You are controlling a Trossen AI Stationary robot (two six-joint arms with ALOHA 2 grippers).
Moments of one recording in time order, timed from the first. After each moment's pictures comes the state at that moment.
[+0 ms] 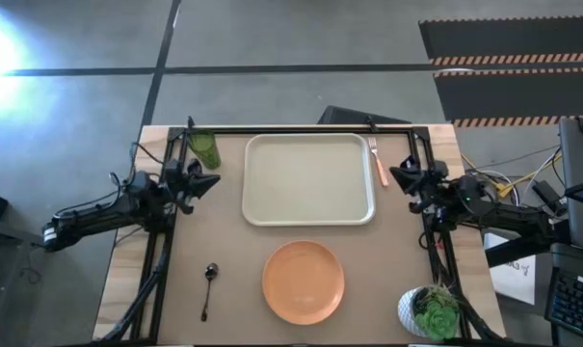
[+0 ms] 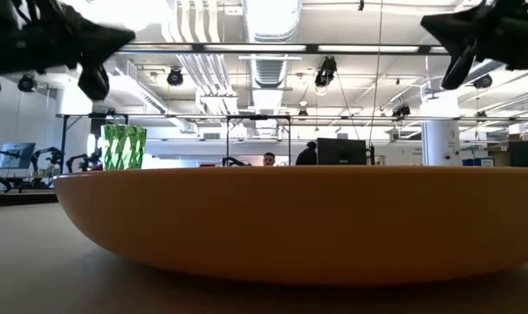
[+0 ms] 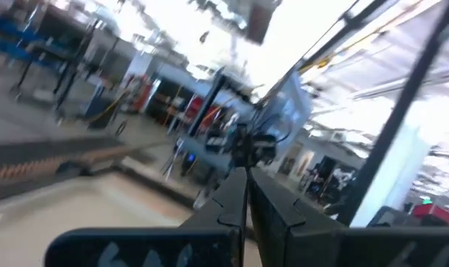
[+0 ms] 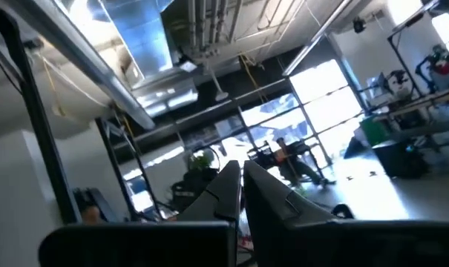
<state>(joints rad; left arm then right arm) 0.31 0.17 0.10 0.35 0.13 -0.51 -0.23 0.13 0.04 0.56 0.02 0.43</state>
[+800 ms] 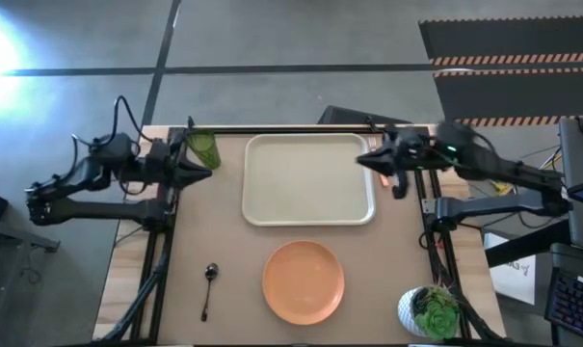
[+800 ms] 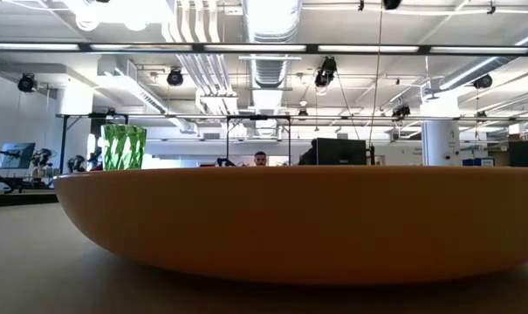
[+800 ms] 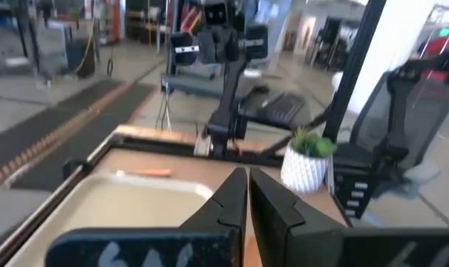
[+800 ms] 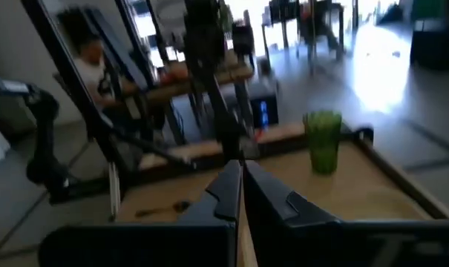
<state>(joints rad) 0.17 0.62 0.97 -0.47 0.18 -0.12 -0.21 0.99 1.07 -0.25 -0.26 0.20</state>
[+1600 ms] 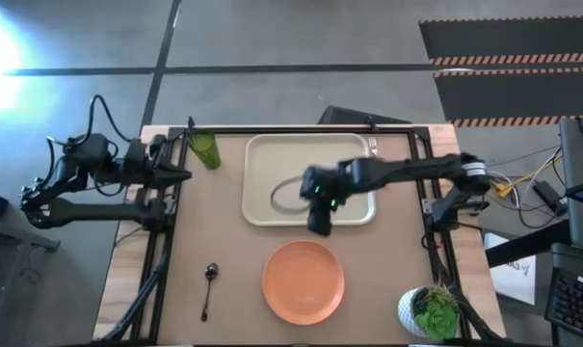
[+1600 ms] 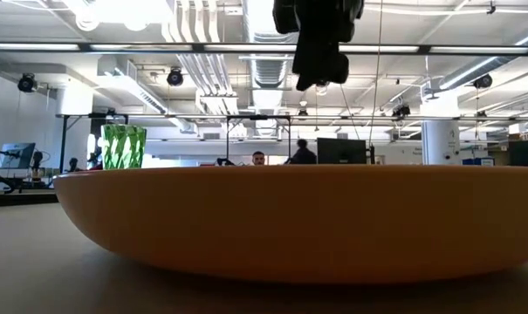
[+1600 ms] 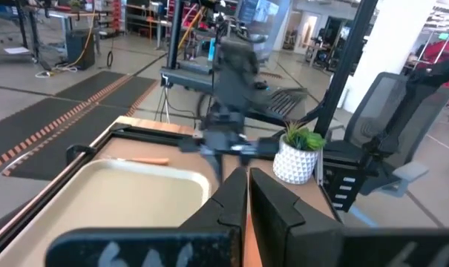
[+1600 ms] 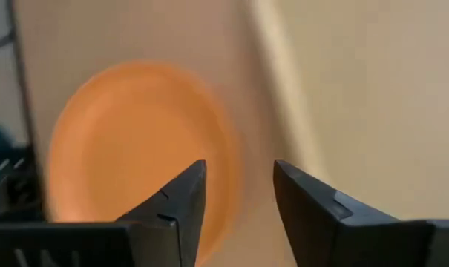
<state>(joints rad) 0.17 0.51 1.02 -0.65 0.18 -0.15 0.02 1.75 1.53 -0.85 -0.22 0.34</state>
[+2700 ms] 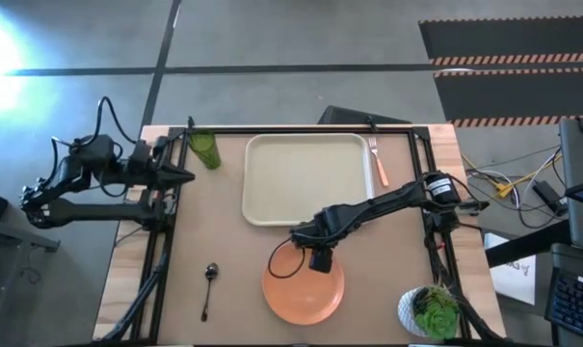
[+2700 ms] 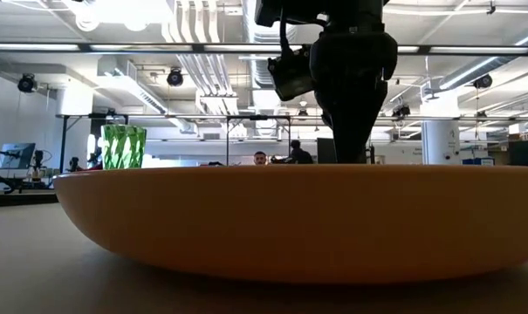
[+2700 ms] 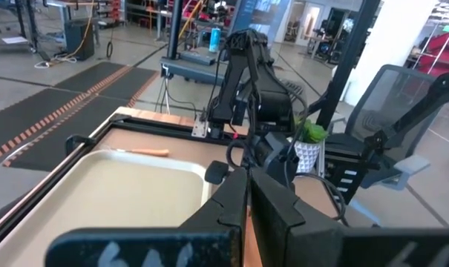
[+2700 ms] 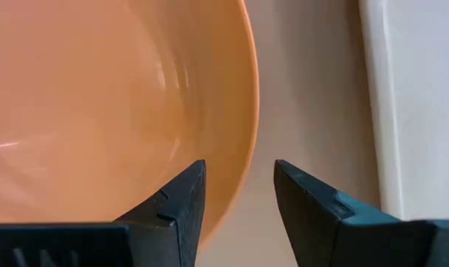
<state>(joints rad) 0.17 0.52 1.00 -0.65 0.18 -0.15 0.20 2.01 1.53 -0.97 -0.03 0.46</state>
